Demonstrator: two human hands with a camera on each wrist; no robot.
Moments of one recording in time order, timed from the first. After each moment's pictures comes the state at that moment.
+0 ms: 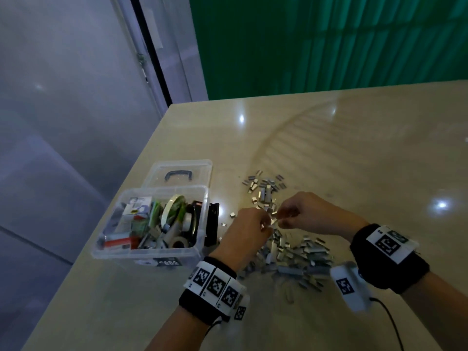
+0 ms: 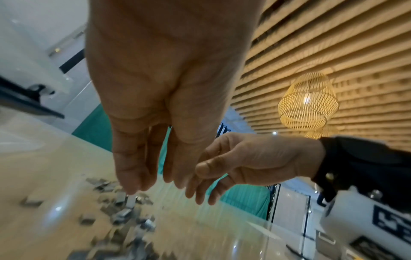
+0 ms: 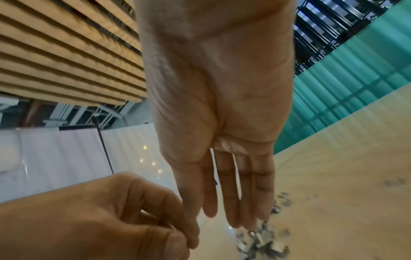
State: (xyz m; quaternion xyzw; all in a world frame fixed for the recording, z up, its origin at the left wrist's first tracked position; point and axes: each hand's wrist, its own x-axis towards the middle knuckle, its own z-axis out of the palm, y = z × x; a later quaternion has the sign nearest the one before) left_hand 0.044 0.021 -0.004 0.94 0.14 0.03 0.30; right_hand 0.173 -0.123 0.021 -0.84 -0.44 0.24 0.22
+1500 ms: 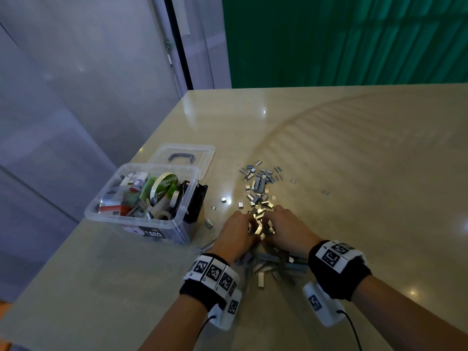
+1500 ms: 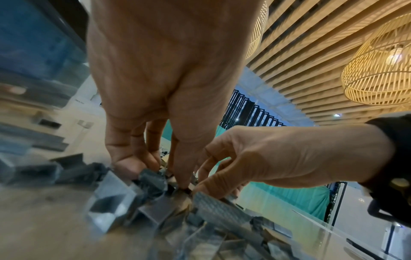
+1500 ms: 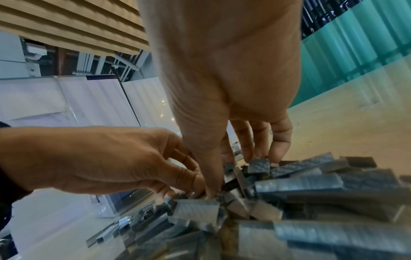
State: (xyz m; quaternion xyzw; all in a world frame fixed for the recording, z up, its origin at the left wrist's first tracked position) left_hand 0.051 -0.014 -0.065 0.93 0.25 -0.02 0.27; right_hand 0.159 -0.134 -0.062 -0.86 -0.46 0.20 0.13
